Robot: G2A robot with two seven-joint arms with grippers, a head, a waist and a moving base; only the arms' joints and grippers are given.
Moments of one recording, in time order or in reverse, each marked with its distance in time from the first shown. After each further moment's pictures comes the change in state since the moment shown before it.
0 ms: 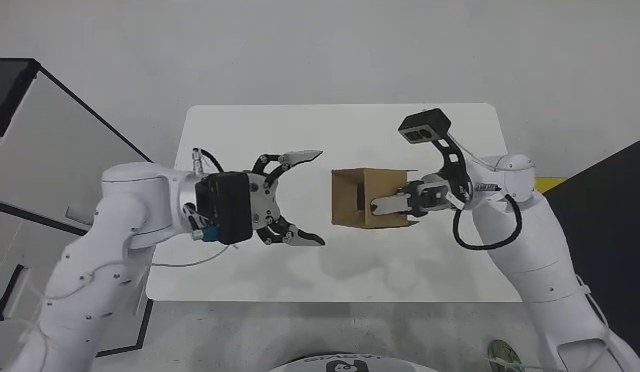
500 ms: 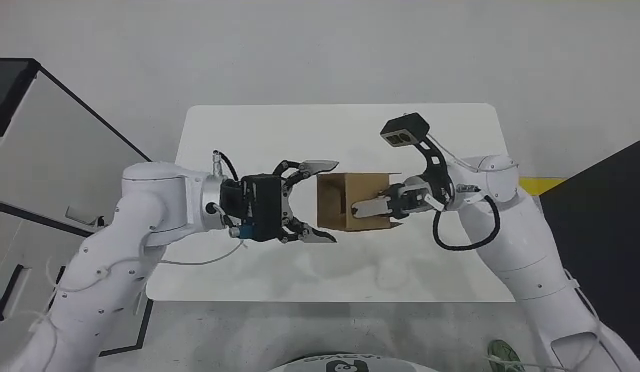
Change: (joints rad) left arm -0.042 -0.001 0.077 0.026 0.019 0.010 -0.080; right arm 0.024 -0.011 -0.068 0.021 -0.025 -0.031 -0.036
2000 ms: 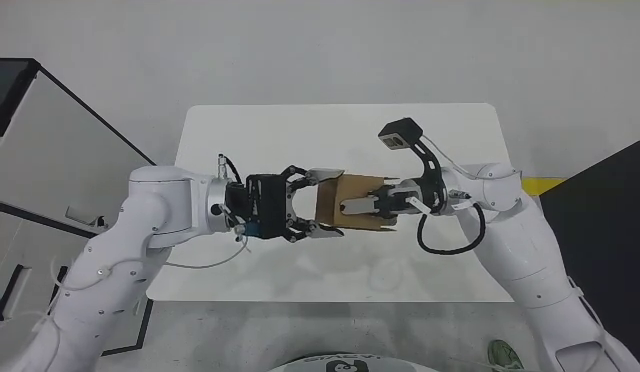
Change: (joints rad) left arm 0.005 0.001 0.023 0.001 -0.065 0.017 -0.057; right arm -0.045 0.015 0.012 -0.054 -0.157 0.017 -0.119
